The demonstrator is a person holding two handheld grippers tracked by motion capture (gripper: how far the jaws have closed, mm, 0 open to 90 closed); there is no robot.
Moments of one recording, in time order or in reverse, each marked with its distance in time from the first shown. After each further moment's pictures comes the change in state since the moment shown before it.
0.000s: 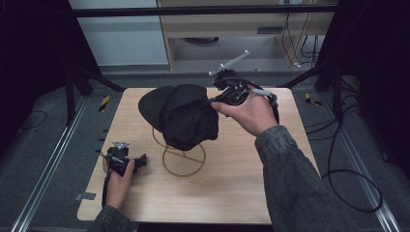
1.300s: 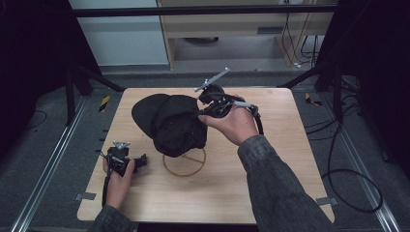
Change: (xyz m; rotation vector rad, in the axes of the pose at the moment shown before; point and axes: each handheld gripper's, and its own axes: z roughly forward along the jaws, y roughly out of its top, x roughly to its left) left arm 0.000 0.000 0.000 0.002 -0.001 0.000; right arm 0.009 -0.012 0.052 0.041 0.000 -0.015
